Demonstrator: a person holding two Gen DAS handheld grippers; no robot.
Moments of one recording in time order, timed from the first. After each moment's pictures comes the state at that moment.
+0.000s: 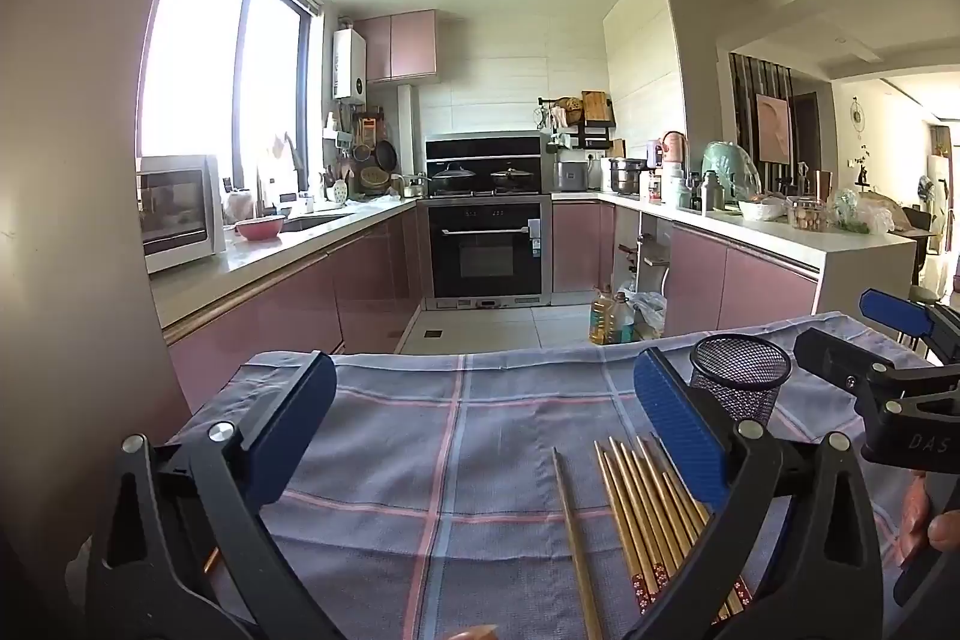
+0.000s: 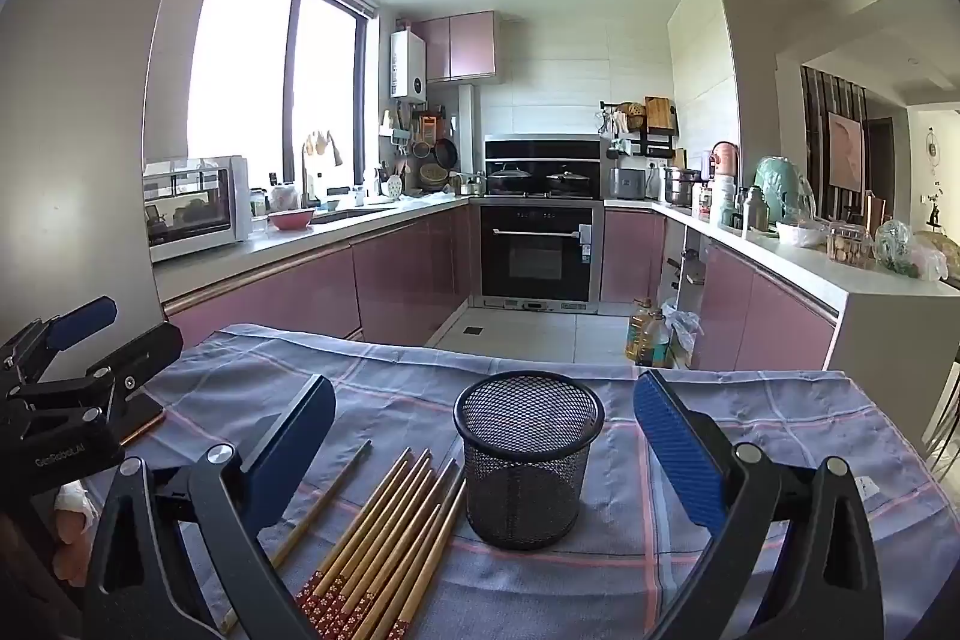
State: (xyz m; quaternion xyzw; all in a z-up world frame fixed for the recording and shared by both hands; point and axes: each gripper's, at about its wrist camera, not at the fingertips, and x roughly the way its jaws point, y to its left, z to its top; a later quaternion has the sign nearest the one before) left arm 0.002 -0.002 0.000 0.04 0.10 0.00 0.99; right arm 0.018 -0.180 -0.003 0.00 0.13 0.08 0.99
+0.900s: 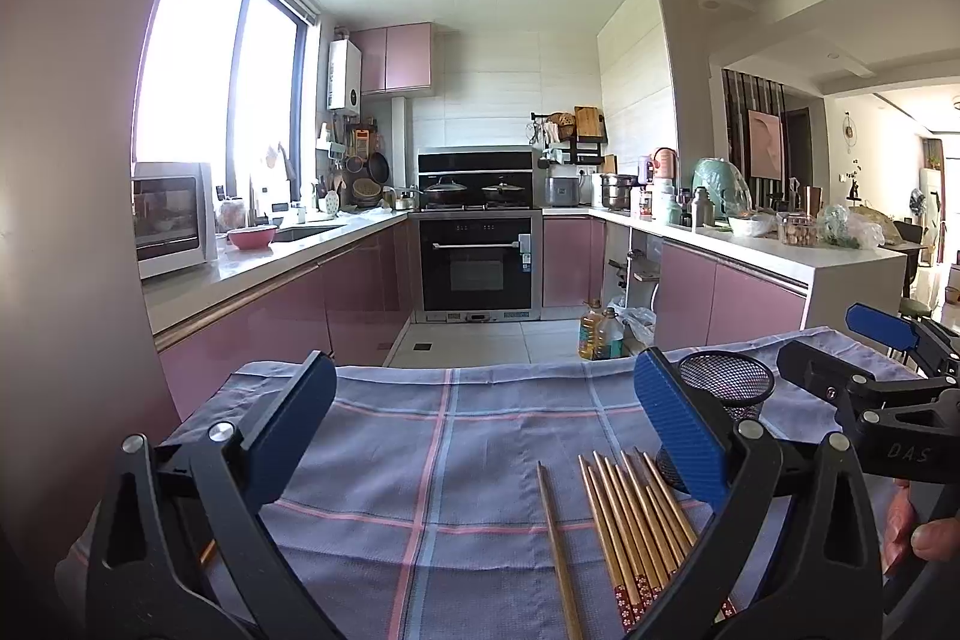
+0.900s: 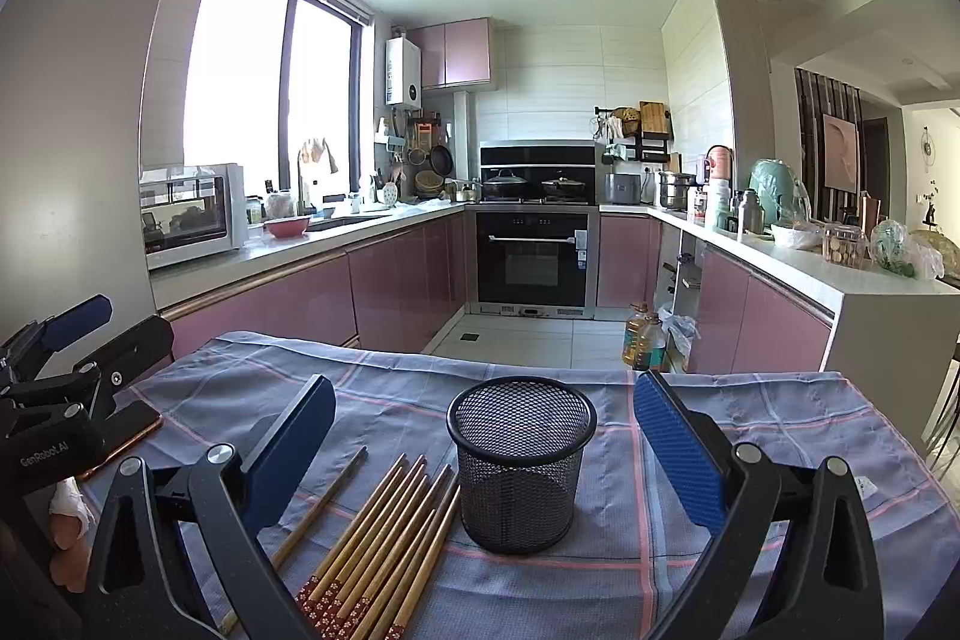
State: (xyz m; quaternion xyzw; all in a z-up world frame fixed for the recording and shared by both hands) left arm -0.004 -0.002 0.003 0.02 0.08 -0.02 1.00; right arm 0.017 -0.186 -0.001 0.01 0.12 0.08 0.99
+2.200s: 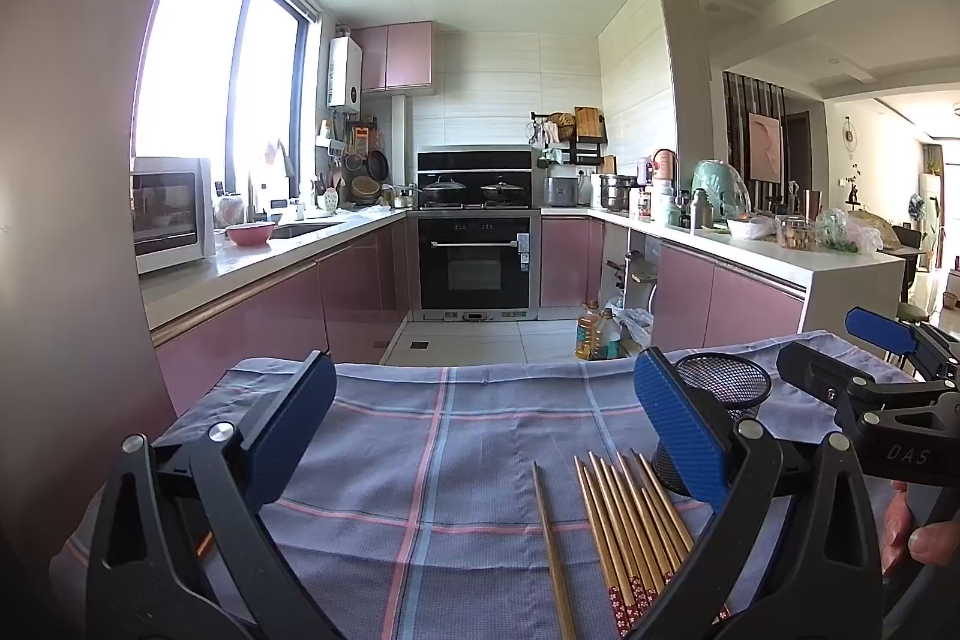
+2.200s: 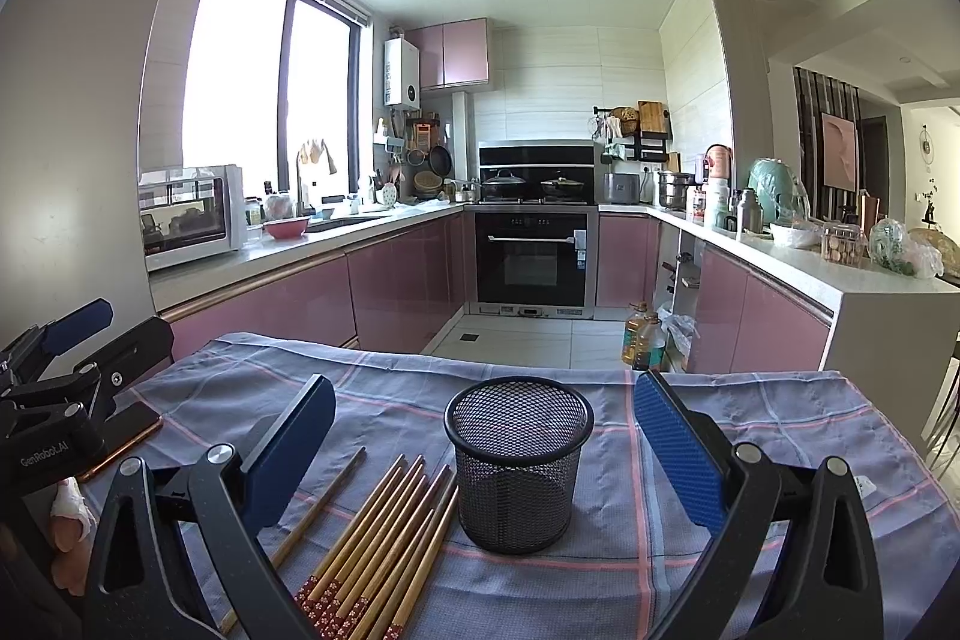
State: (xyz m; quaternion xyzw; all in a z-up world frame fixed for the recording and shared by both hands) left arm 0.005 0.008 0.001 0.02 0.08 -0.02 1.00; right arm 0.018 -0.185 -0.004 0.01 0.12 0.08 0.99
